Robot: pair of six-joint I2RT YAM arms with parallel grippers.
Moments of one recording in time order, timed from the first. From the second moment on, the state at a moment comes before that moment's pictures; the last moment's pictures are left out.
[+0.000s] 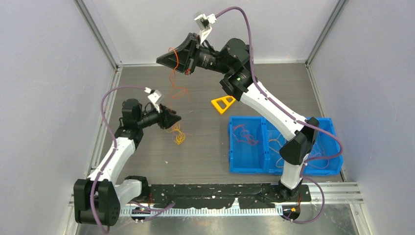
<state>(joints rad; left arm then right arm) -0.11 1.06 0.65 0.11 0.88 0.04 0.79 1.83 1.97 0.38 -0.70 0.70</state>
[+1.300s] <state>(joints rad) -0.03 1.03 0.62 -0.11 0.72 0.16 0.51 0.86 0.96 -0.28 -0.47 0.17</state>
